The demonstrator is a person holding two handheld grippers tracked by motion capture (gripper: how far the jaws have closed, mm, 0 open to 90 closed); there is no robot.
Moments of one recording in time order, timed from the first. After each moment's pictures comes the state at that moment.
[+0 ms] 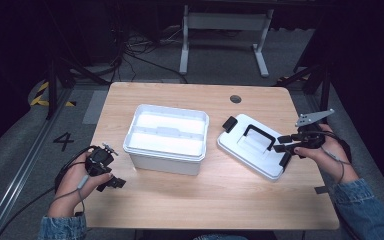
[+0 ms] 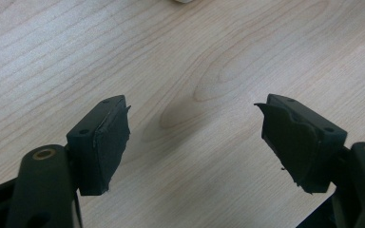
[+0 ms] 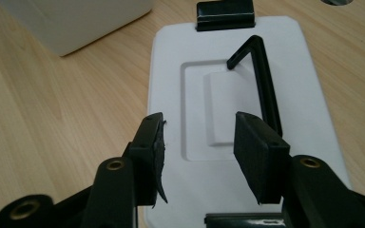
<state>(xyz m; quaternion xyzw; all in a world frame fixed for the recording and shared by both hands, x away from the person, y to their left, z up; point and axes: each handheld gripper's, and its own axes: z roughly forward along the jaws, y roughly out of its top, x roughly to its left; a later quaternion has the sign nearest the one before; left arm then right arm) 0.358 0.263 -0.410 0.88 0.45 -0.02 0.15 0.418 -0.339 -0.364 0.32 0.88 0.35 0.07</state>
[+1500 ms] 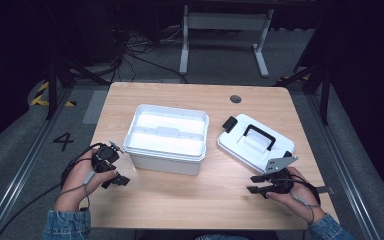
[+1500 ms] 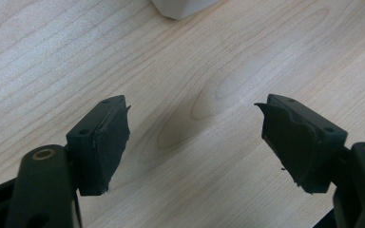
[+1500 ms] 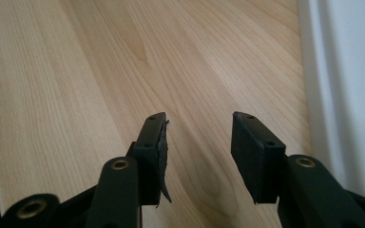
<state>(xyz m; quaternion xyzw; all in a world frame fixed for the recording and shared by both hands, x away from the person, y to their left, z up) 0.370 0.252 -0.413 0.89 0.43 -0.03 0.14 0.342 -0.268 -0.457 0.25 0.90 0.35 0.05</state>
